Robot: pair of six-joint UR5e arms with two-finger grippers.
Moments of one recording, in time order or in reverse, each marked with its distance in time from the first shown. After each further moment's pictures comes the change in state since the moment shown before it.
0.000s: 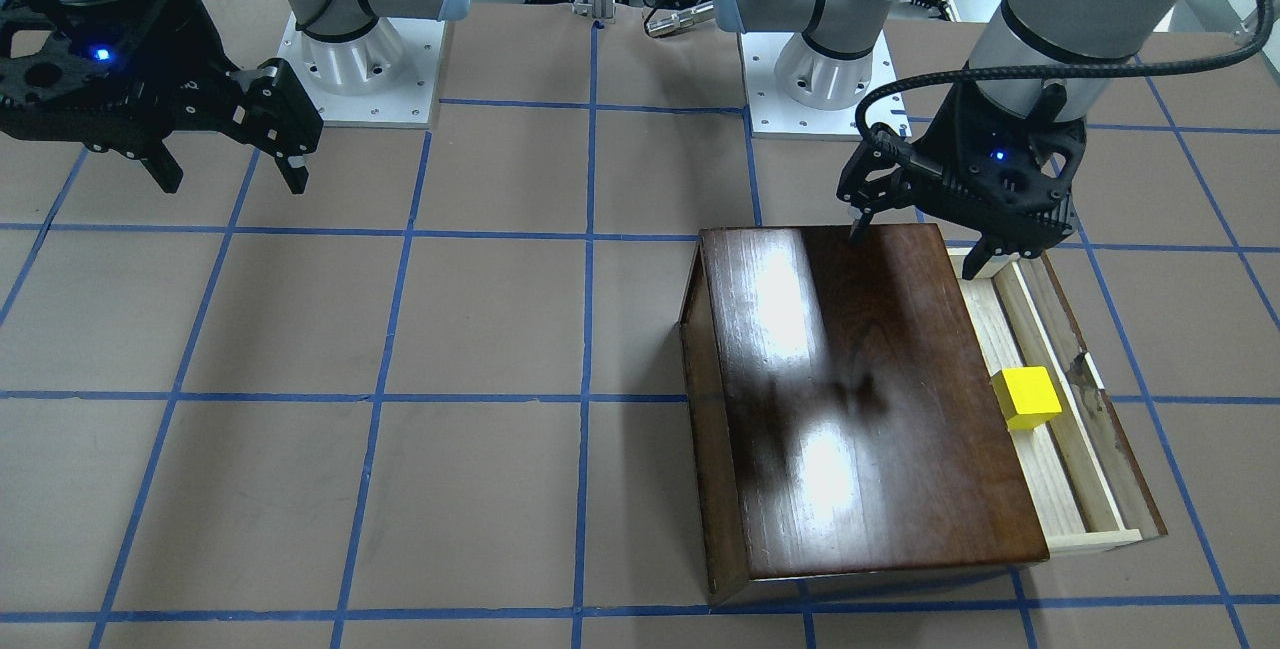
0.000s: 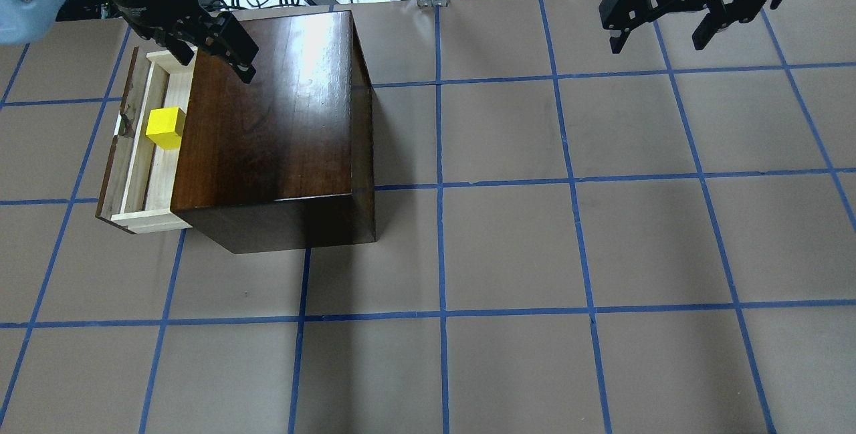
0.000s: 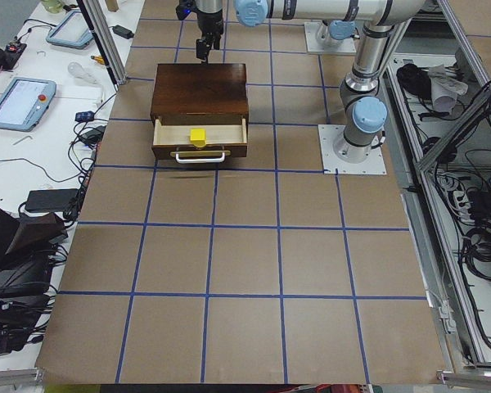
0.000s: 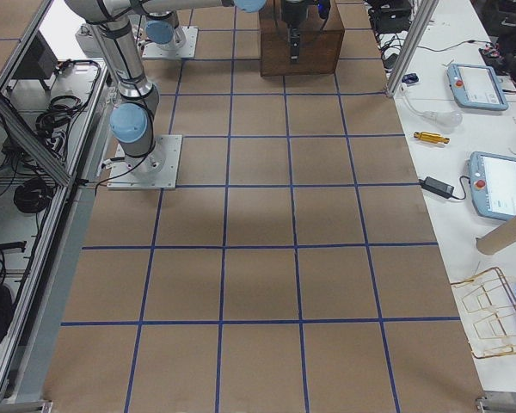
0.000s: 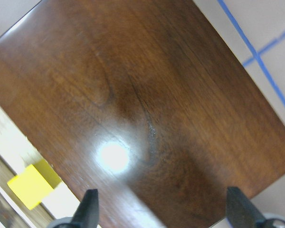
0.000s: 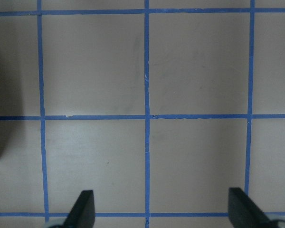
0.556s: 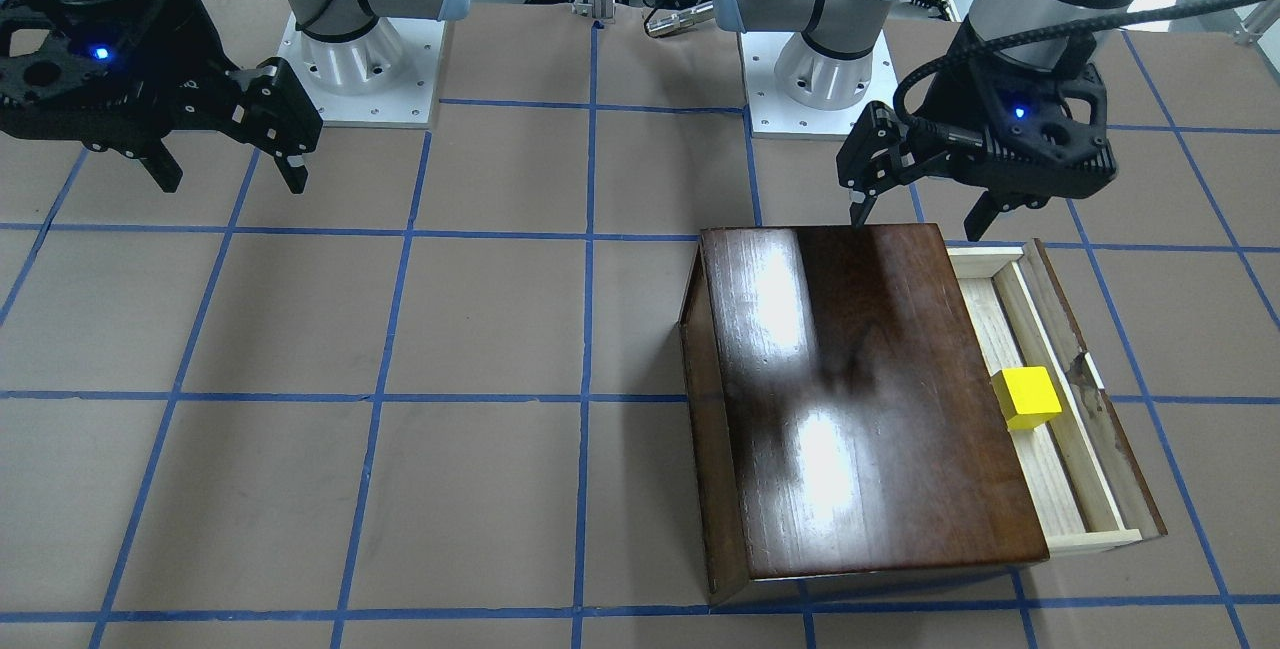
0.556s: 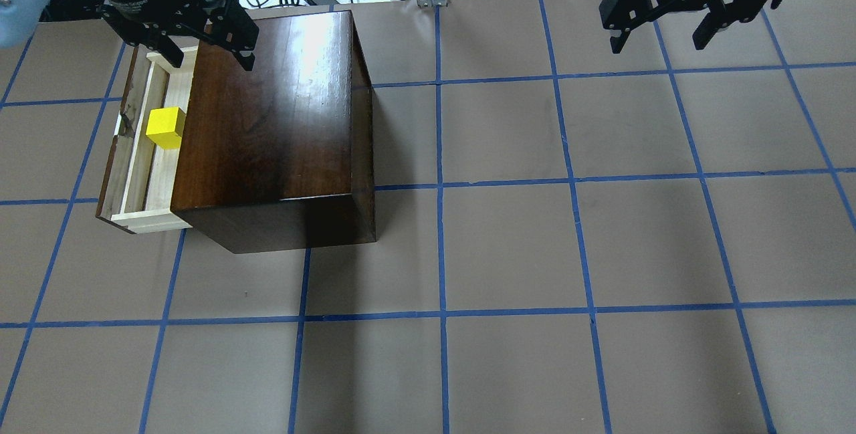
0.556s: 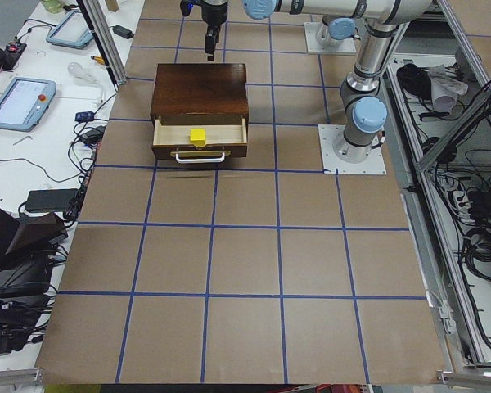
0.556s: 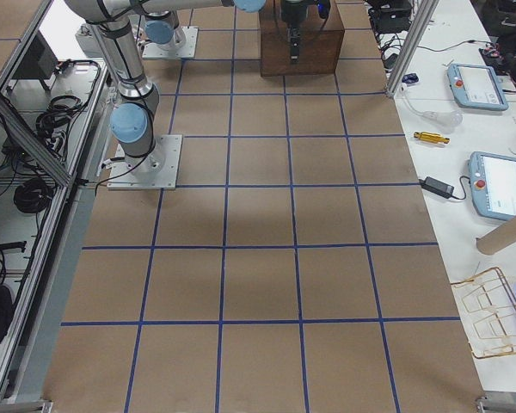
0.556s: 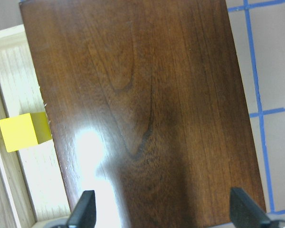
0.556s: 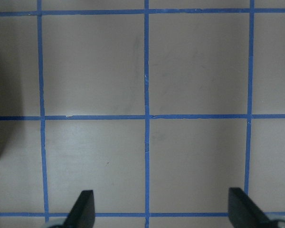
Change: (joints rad) left arm -0.006 0.049 -0.013 -0.004 0.003 -0.214; right arm 0.000 -0.001 0.000 0.000 0.000 0.000
